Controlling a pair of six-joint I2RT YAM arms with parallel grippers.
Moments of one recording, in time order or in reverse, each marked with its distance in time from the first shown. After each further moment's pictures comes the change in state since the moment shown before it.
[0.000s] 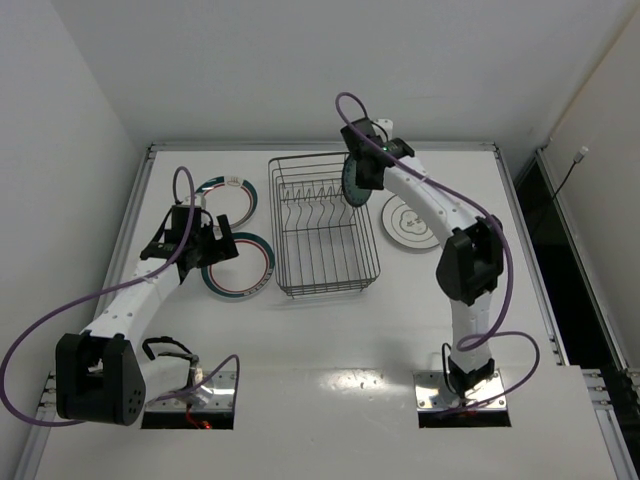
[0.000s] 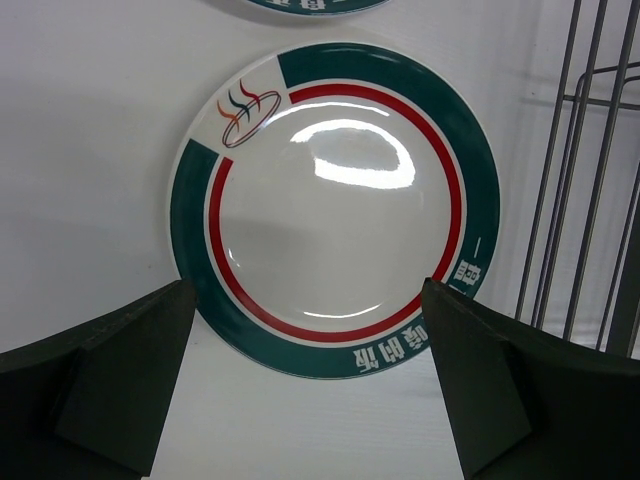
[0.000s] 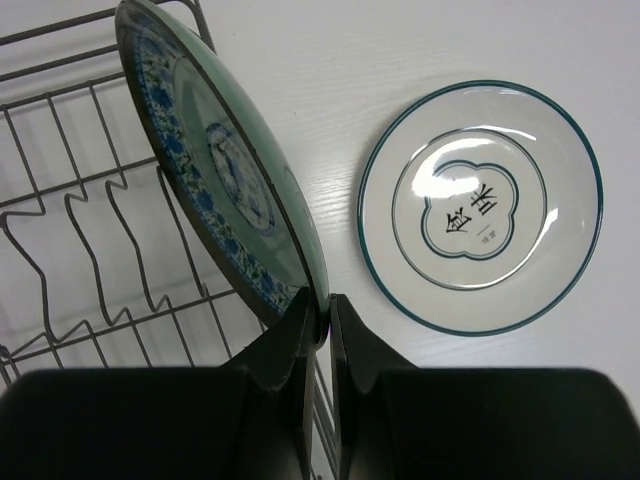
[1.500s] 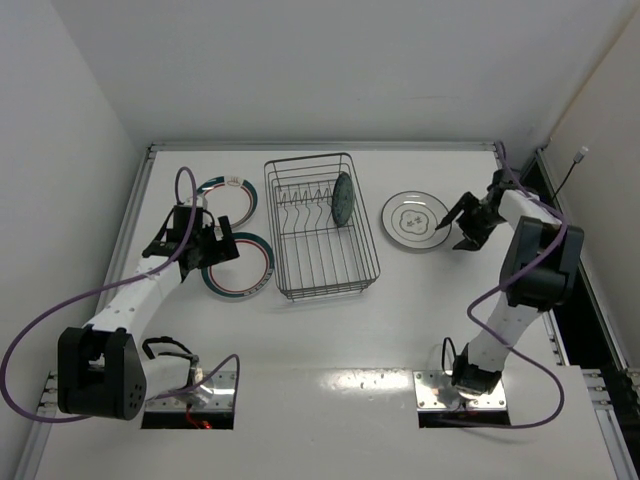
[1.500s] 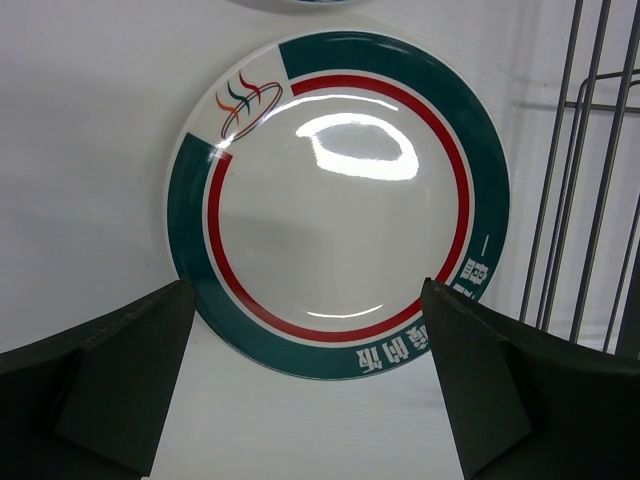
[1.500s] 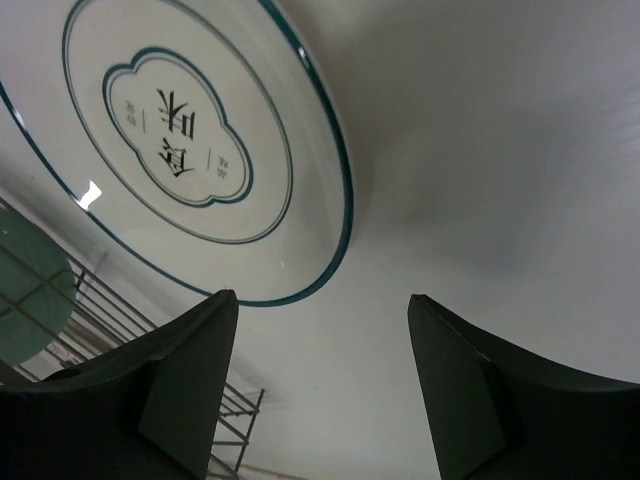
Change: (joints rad) left arm 0.000 0.026 0.000 0.000 0.000 0.000; right arm -0.779 -0.150 -0.629 0.195 -0.833 0.002
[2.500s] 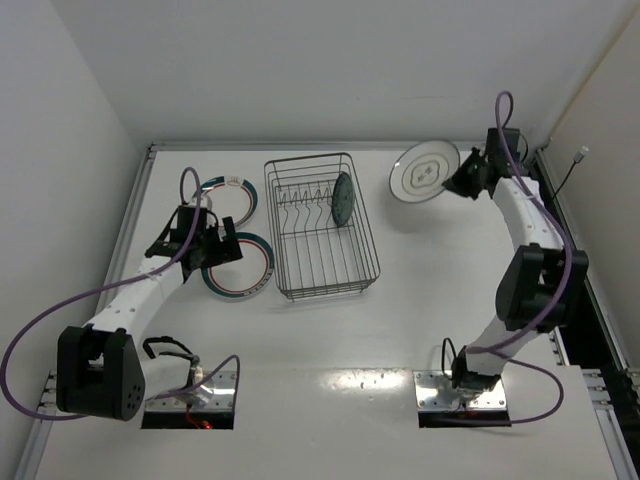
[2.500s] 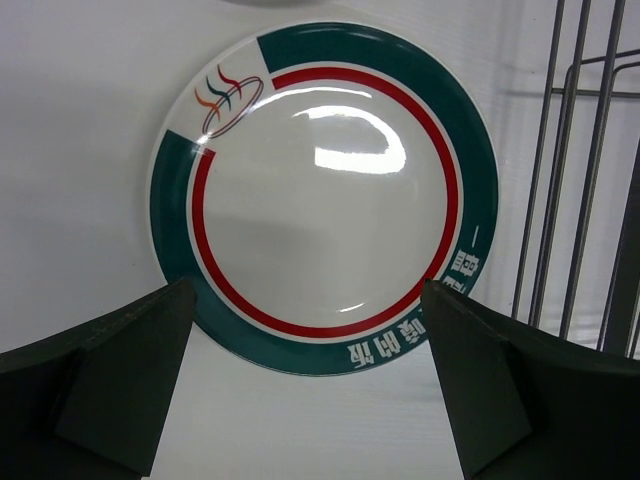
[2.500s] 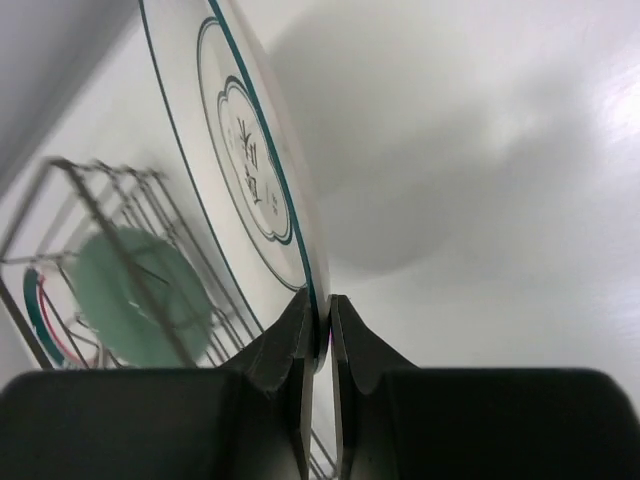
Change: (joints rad) left arm -0.018 0.000 0.000 0.000 0.002 0.000; right arm 0.140 -0.143 0.105 0.132 0.098 0.099
